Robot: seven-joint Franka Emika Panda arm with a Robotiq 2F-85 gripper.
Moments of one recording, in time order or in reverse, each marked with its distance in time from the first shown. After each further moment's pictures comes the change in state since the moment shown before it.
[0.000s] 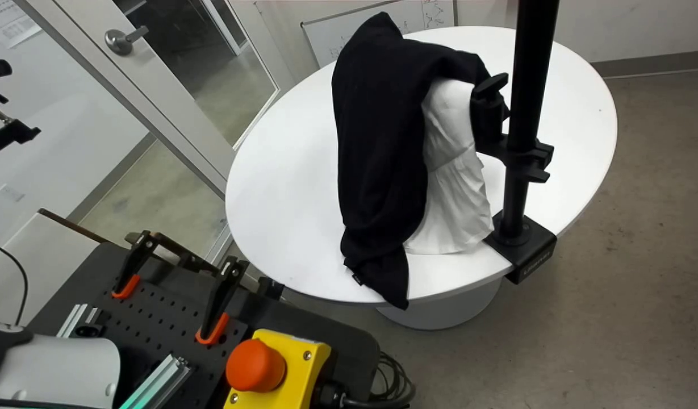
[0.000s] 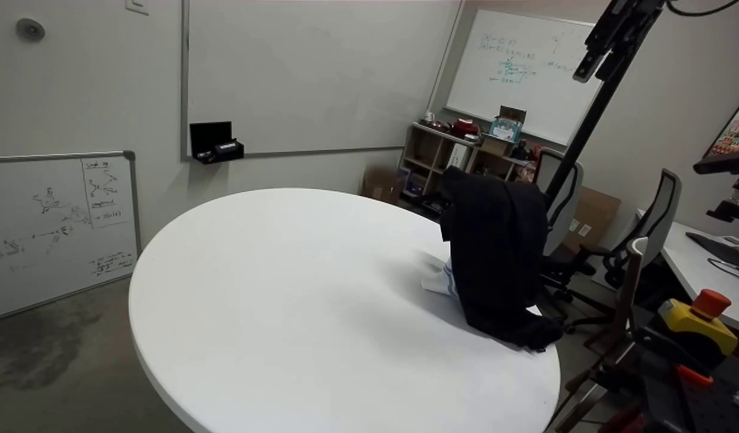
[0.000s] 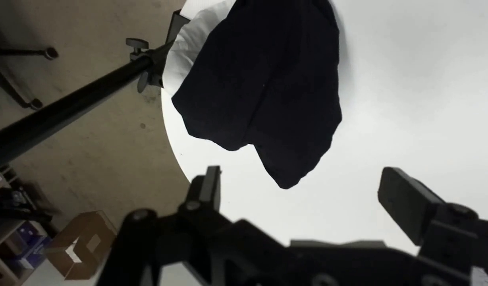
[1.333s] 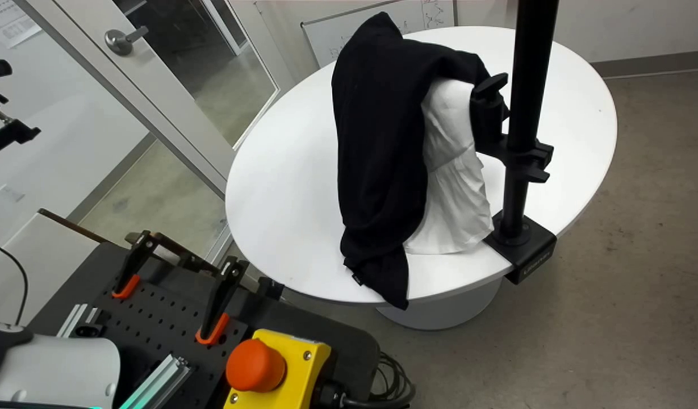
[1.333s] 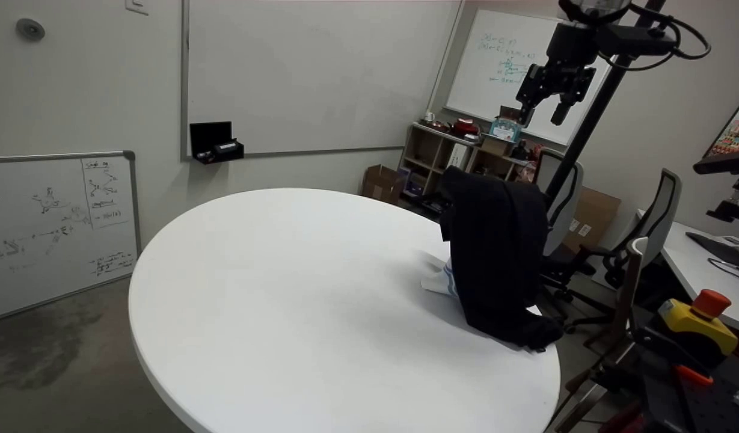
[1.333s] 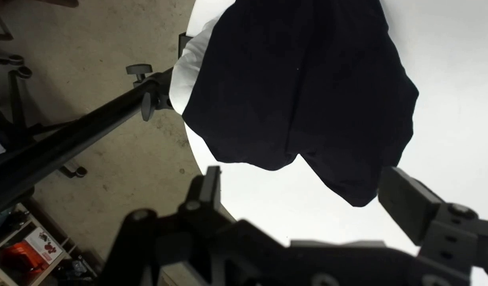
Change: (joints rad) arm -0.035 0.365 -0.042 0.173 -0.070 0.088 0.266
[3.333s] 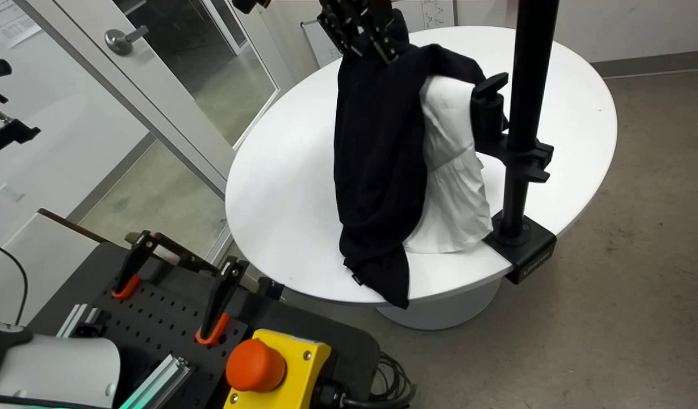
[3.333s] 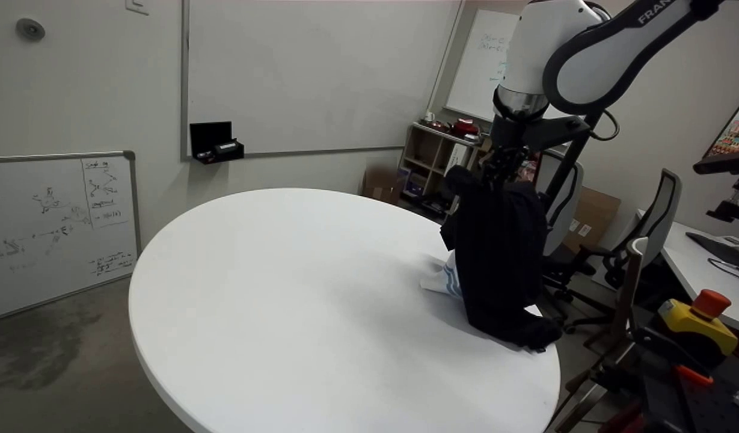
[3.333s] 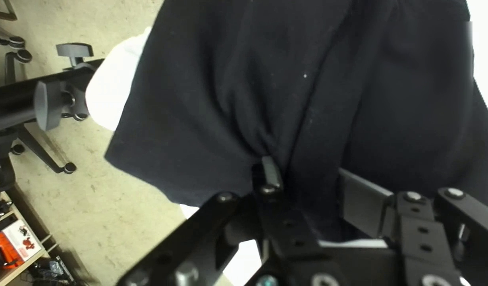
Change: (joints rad) arm 0.152 0.400 -0.176 0.102 -0.088 0.226 0.035
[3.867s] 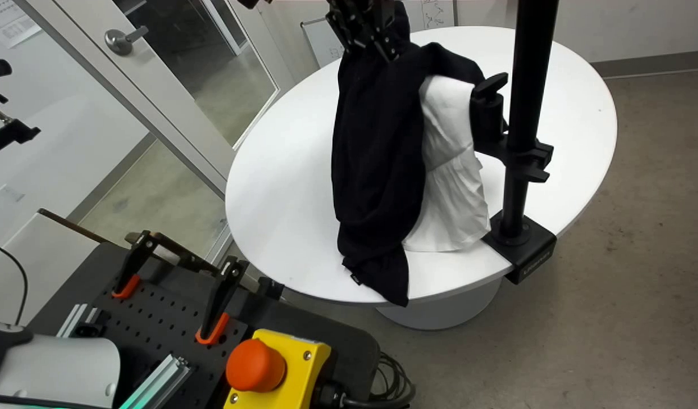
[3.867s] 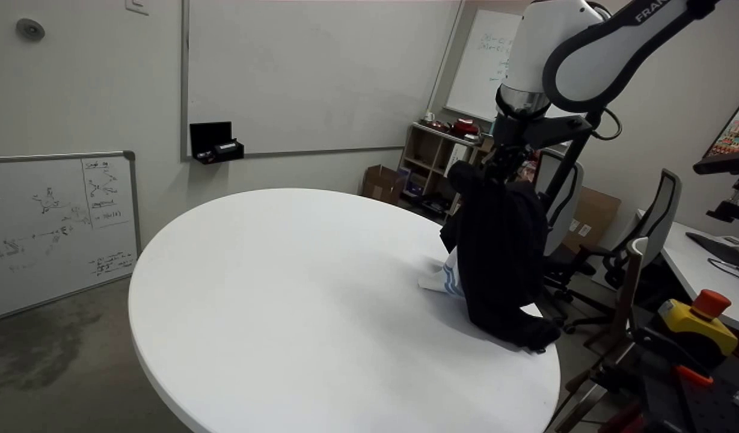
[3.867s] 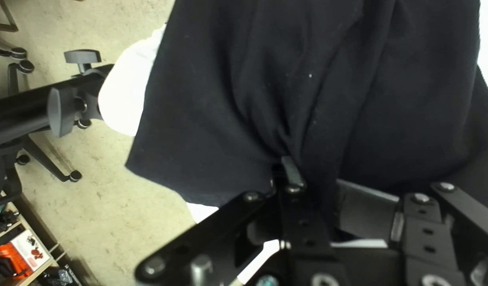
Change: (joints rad) arm 0.000 -0.001 -0.017 0.007 0.029 -0.004 0.000
